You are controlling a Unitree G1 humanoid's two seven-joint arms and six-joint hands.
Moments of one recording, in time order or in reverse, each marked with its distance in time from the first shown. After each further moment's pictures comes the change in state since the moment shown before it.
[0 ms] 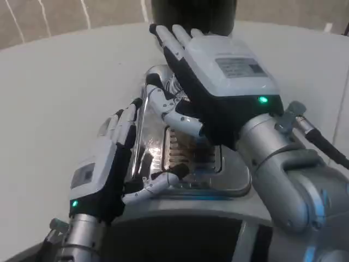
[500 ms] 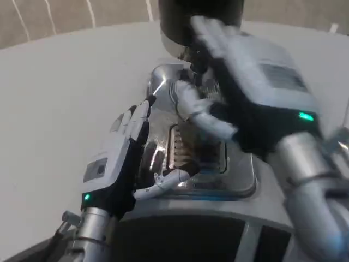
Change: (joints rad) left arm -0.056 -0.010 -0.040 0.050 0.005 -0.015 0.013; right arm 0.198 0.065 -0.086 -0.145 0.060 0.011 -0.199
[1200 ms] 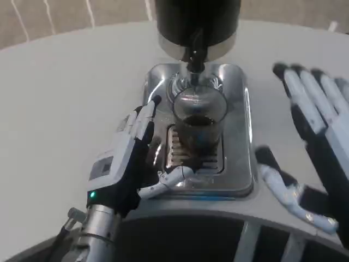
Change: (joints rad) left arm -0.046 -0.007 -0.021 0.081 -0.028 -0.027 0.002; right arm 0.650 -0.258 -0.265 -0.338 0.251 -0.344 -0.240
